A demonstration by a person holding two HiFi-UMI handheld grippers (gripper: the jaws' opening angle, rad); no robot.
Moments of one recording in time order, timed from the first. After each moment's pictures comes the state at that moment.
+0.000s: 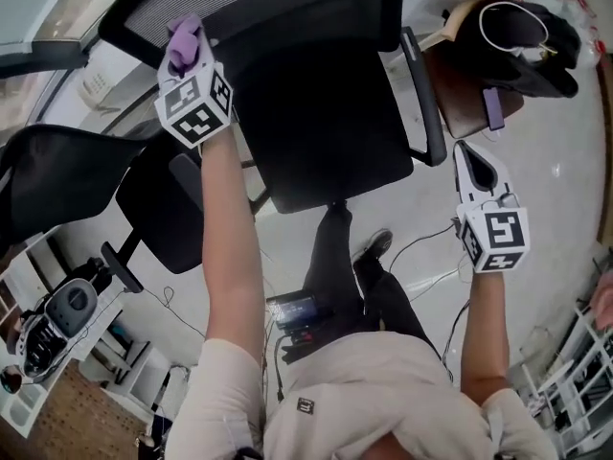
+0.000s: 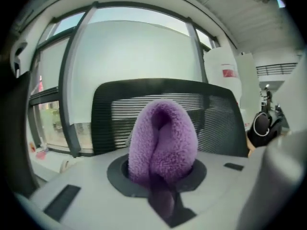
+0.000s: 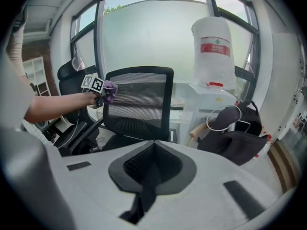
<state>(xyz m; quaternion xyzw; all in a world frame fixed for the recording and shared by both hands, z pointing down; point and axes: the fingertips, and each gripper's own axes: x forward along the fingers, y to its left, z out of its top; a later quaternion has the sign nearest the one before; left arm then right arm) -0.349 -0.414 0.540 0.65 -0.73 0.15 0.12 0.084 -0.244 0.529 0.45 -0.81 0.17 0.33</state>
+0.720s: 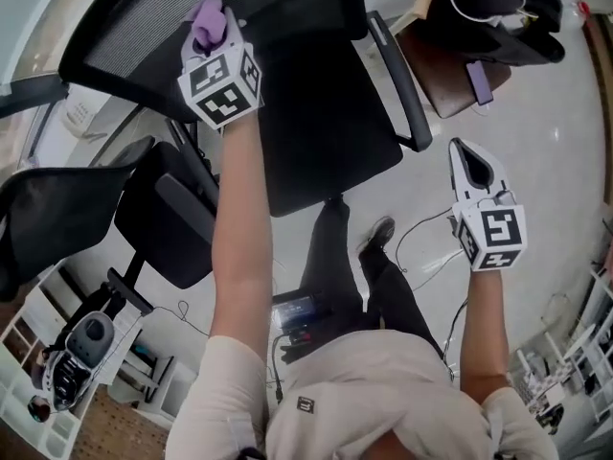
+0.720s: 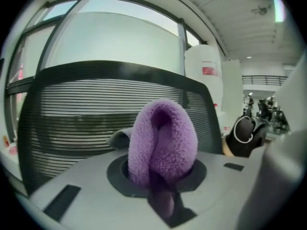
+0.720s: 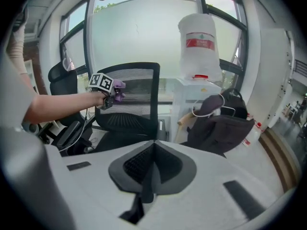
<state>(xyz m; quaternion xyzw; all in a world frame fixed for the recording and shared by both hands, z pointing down) -0.229 -0.462 0.565 0.72 -0.67 0.13 0.14 0.119 -0.225 0.541 0.49 -0.78 0.20 0.33</state>
